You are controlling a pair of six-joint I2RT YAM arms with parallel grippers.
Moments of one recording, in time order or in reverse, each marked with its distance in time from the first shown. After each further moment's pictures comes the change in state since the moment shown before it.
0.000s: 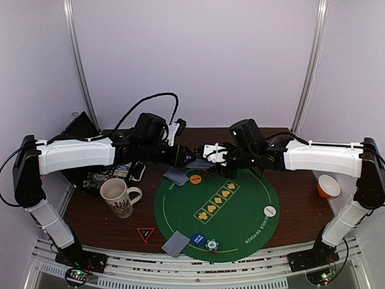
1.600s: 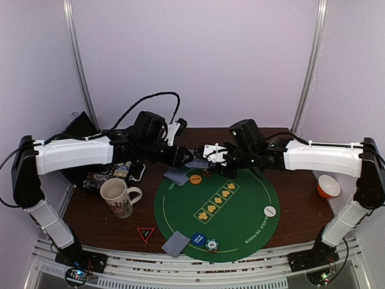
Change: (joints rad) left arm 0.000 -0.012 0.015 -0.047 0.004 0.076; right arm 0.000 0.001 0.000 -0.002 0.018 -0.004
